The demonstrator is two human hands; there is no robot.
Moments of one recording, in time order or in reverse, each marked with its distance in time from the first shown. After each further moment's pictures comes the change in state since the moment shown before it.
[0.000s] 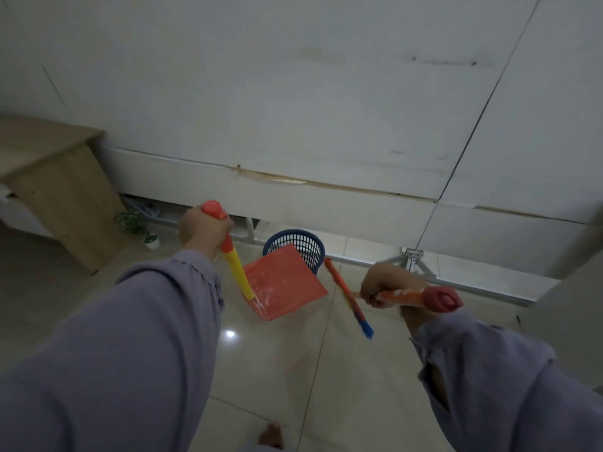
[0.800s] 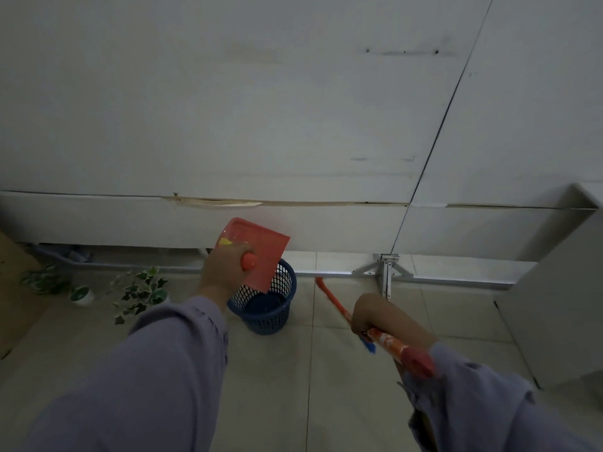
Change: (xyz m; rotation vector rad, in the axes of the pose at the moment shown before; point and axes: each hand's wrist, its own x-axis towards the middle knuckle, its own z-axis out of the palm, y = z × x) left_hand 0.111 0.027 0.193 0.479 -0.469 0.861; right_hand 0.161 0.022 -0.070 -0.241 0.158 0.357
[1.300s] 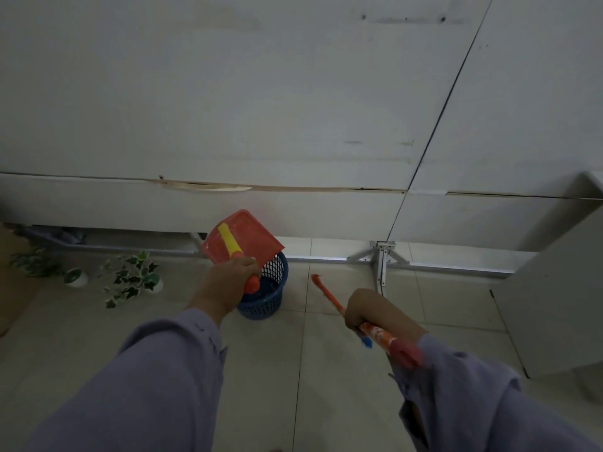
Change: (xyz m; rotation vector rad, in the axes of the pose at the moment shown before) left_hand 0.000 0.009 0.056 0.248 -0.215 0.232; right_hand 0.034 0.029 -0.006 -0.023 -0.077 -0.025
